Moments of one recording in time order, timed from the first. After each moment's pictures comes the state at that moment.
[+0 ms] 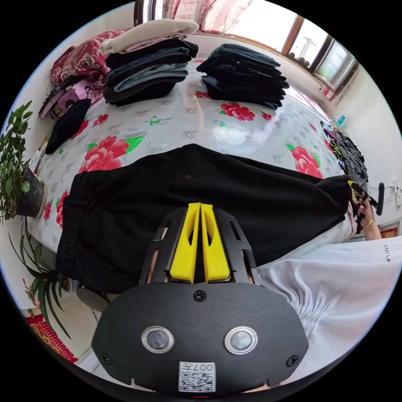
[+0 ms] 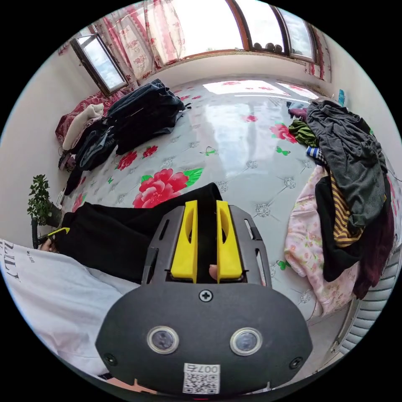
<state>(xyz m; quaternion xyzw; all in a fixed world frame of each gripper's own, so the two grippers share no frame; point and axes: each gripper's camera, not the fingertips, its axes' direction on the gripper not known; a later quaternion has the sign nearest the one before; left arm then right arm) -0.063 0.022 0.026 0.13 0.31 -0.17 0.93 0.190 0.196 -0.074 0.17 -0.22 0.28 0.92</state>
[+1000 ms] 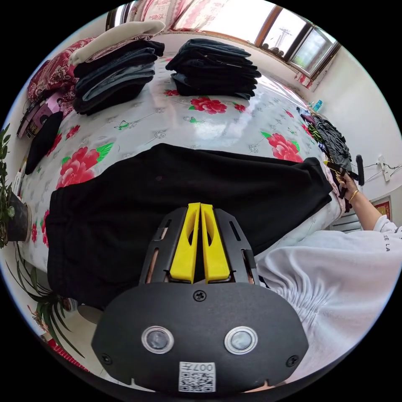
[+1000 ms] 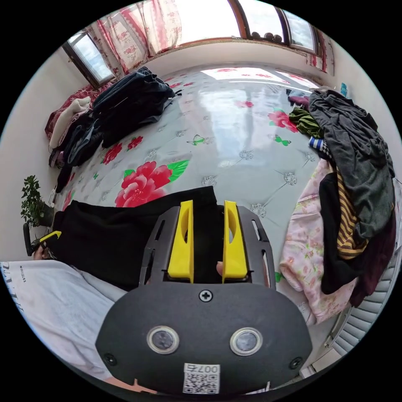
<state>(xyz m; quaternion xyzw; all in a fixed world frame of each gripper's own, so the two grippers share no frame) 0.012 0.012 0.032 0.14 0.33 -0.11 0.93 0.159 0.118 -0.076 0.07 -0.22 0.27 0.93</state>
